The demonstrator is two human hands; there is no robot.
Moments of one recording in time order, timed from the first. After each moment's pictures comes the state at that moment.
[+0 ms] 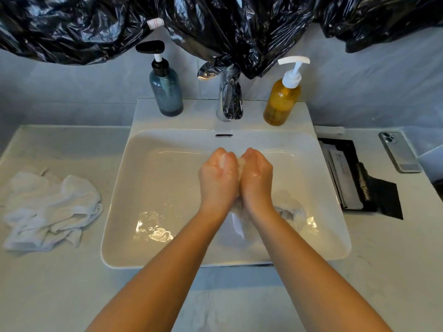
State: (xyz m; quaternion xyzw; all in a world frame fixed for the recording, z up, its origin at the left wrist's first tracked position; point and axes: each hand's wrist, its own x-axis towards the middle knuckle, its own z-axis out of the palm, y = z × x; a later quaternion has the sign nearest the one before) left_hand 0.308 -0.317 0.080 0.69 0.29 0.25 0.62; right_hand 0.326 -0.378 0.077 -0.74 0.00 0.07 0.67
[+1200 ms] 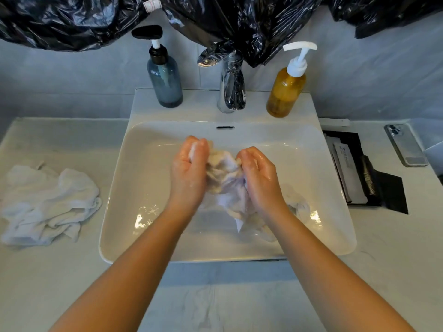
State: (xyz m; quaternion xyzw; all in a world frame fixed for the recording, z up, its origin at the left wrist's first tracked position) left_hand 0.275 -0.285 0.083 0.70 0.21 0.28 0.62; right_hand 0.332 -0.406 0.073 -0.71 -0.18 0.17 0.66
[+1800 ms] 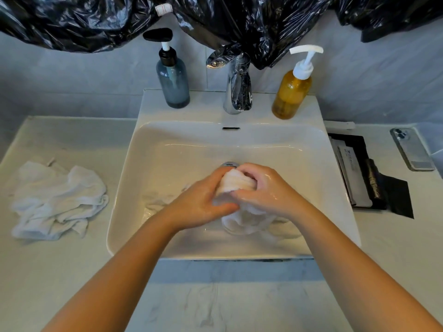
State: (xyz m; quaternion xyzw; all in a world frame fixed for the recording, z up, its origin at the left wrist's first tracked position) left_hand 0.246 -0.264 0.056 0.87 0.03 -0.06 0.49; right_hand 0.349 -0.427 0.076 -0.78 -0.34 0.29 0.44
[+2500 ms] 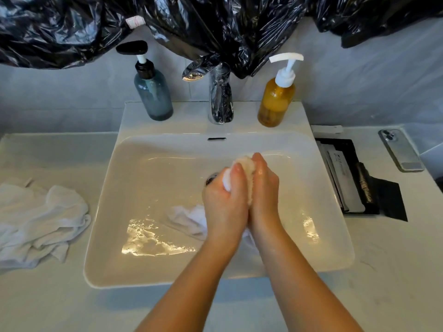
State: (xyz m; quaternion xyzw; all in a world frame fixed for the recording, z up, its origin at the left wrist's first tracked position) left_hand 0.301 -0.354 0.081 0.65 0.31 0.27 0.64; right_hand 0.332 -0.397 0.086 -0.64 0.09 0.17 0.75
